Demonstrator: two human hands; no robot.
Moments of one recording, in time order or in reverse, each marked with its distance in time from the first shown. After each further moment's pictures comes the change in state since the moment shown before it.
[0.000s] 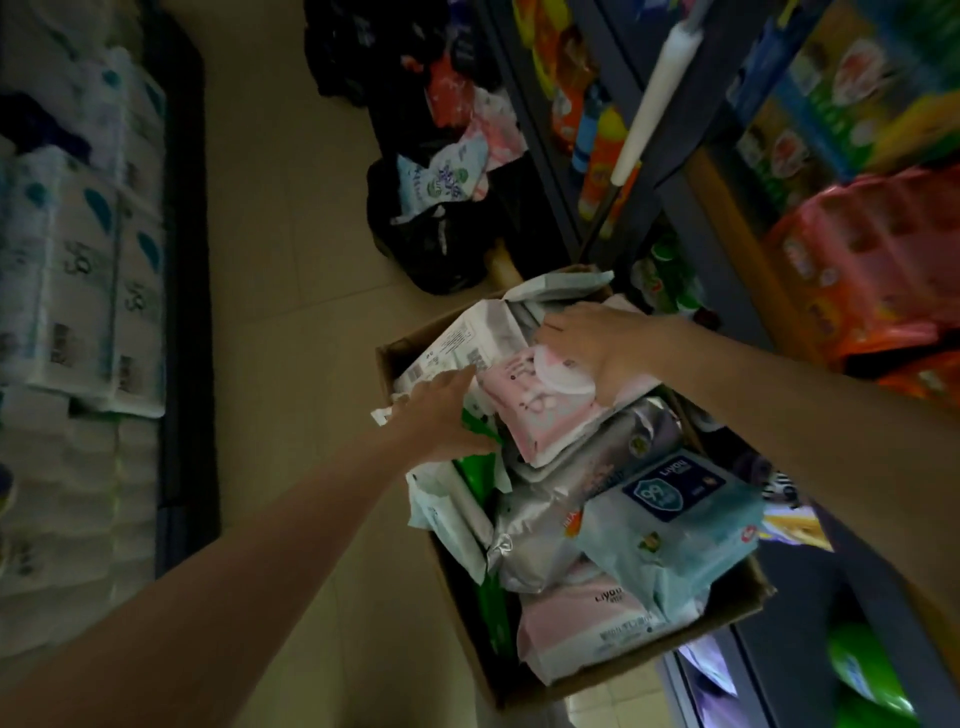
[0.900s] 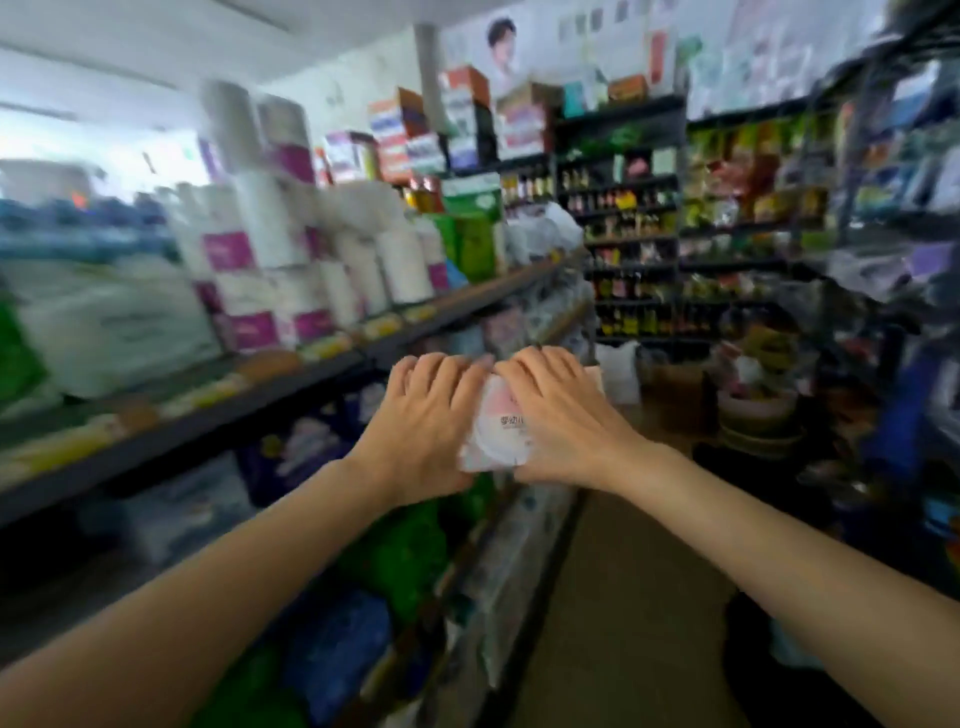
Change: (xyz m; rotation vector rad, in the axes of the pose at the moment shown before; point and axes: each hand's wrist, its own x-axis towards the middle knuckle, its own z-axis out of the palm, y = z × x) left_hand -0.562 -0.317 -0.227 0.800 1.404 -0.218; right_hand -0.077 -0.573 -0.413 -0.388 1.386 -0.471
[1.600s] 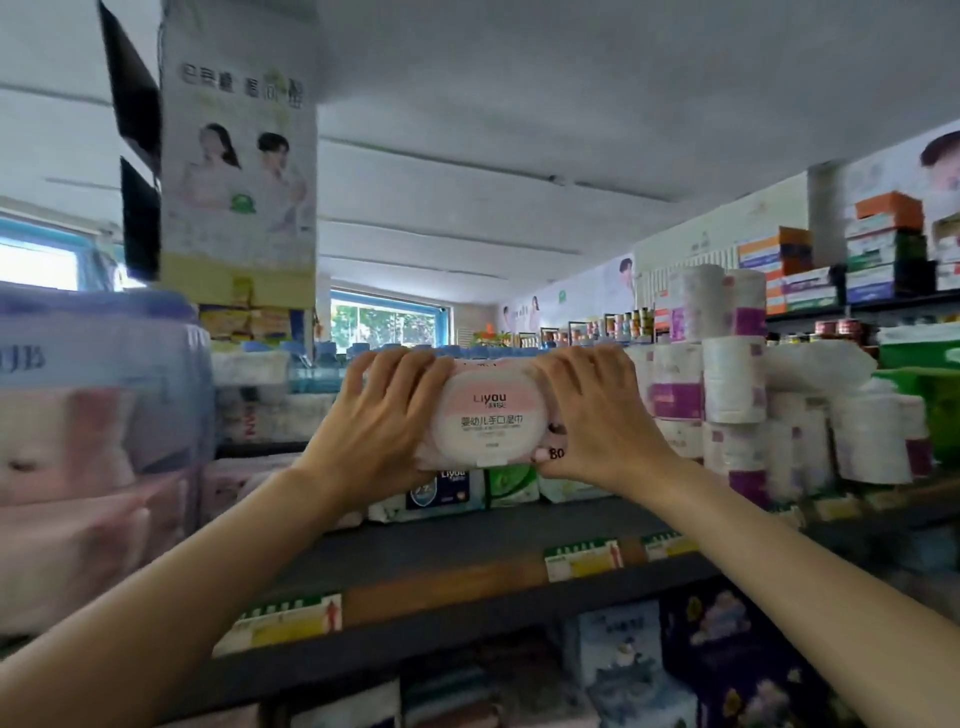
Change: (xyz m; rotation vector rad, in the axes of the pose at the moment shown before) left_hand -0.231 -0.267 -0.232 0.794 -0.023 -0.441; right_hand 0.268 -0.290 -0.067 0.379 0.562 -0.439
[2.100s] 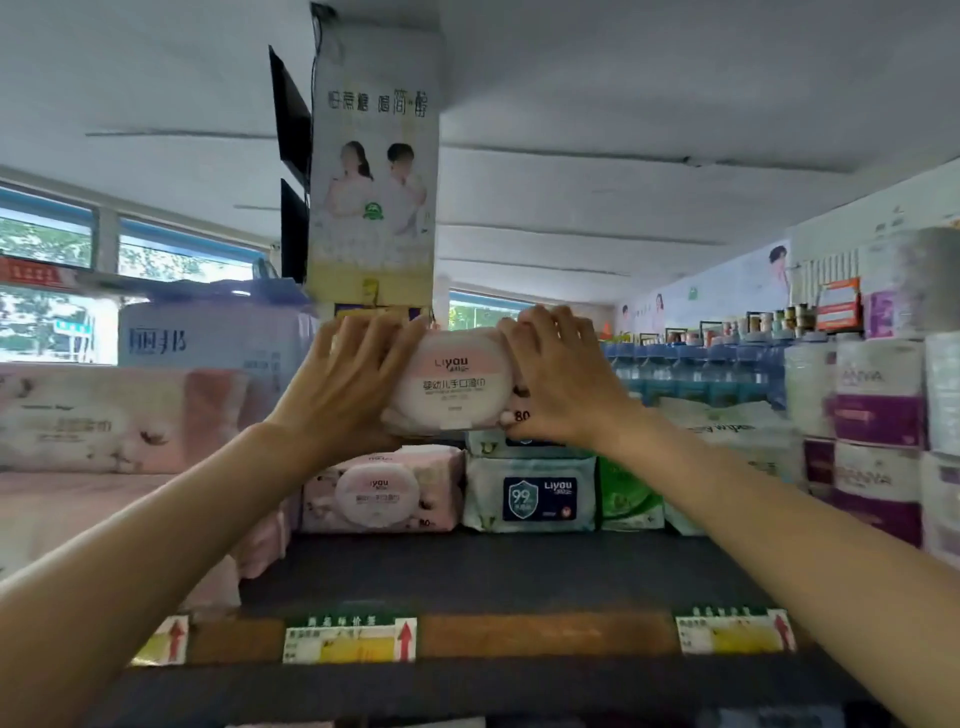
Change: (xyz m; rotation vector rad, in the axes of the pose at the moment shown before) left_hand -0.030 -0.094 0.024 0.372 -0.213 -0.130; right_hand 0.103 -0.062 0.073 0.150 -0.012 -0.210
